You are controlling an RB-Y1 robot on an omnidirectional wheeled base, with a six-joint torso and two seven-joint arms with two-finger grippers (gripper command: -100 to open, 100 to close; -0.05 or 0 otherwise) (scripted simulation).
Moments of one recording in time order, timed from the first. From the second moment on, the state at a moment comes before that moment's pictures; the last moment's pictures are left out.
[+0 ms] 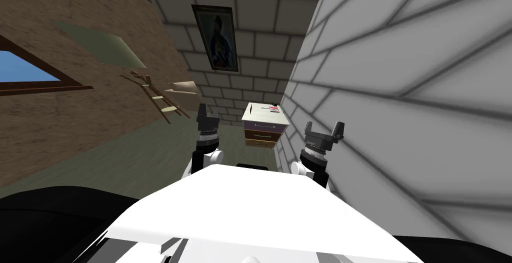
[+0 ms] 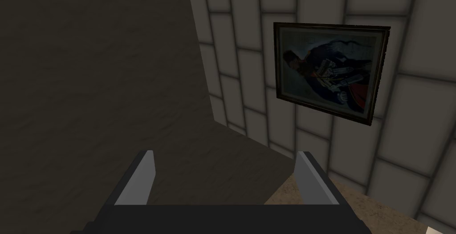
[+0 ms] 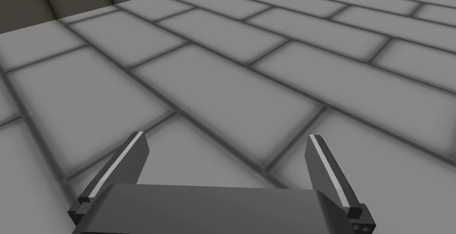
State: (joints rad) left arm 0.48 -0.01 -0.04 -2.28 0.05 -0.57 -0.12; right arm 0.51 0.04 -0.06 -2.27 -0.06 -0.63 -0.14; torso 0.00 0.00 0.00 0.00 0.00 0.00
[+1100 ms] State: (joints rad) left arm 0.48 -0.01 -0.04 -2.28 0.05 -0.57 -0.12; right arm 0.51 0.02 -0.06 -2.26 -0.06 -0.64 -0.13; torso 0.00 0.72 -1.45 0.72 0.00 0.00
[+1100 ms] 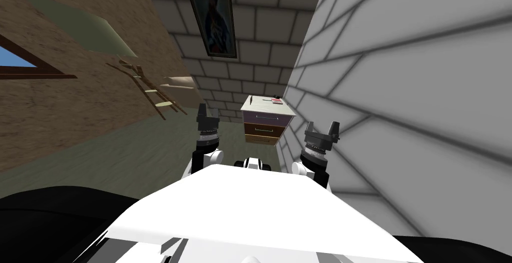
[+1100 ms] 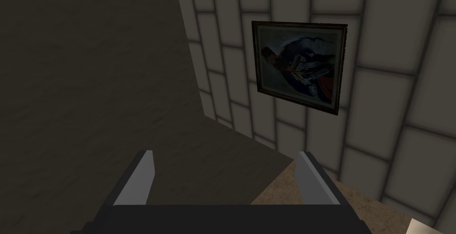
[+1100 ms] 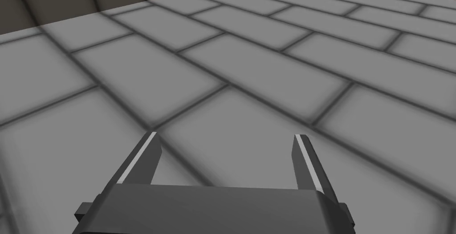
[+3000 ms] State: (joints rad) left arm 0.48 -0.01 -0.04 -2.28 0.05 -0.57 -0.12; right arm 0.45 -0.21 -0.14 -2.02 0.01 -0.82 0.35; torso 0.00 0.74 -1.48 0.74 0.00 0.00
